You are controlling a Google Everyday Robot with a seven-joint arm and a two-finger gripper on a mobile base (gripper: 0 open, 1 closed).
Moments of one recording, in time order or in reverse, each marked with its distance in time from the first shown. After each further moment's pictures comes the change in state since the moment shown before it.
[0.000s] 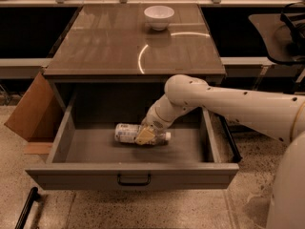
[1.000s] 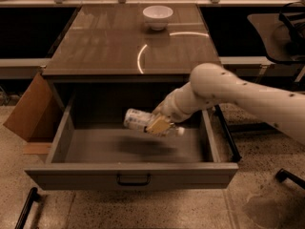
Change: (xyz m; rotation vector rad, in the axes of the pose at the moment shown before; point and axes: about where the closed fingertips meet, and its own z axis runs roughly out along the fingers) arm -0.004 -0.004 -0.074 0.083 -0.100 -0.039
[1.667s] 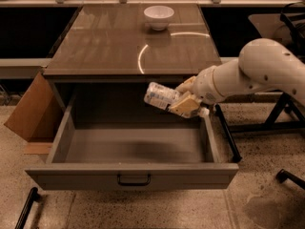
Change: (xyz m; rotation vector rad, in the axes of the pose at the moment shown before) arm -0.004 -0.035 -0.125 0.148 -0.131 -0.045
